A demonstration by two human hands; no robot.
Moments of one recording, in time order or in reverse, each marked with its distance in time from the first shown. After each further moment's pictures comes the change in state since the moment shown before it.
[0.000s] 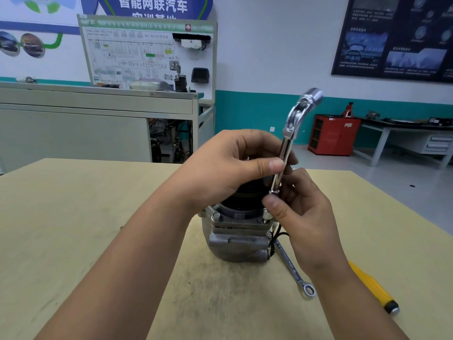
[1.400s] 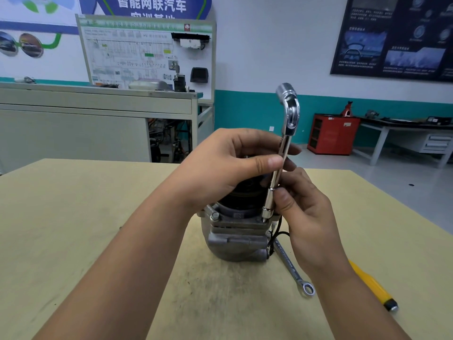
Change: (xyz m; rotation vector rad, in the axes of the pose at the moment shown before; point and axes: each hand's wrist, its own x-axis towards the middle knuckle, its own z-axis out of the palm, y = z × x) left_hand -0.001 0.000 0.001 -0.099 0.002 -0.002; right_hand 0.001 0.002 -0.001 0.027 0.006 -0.025
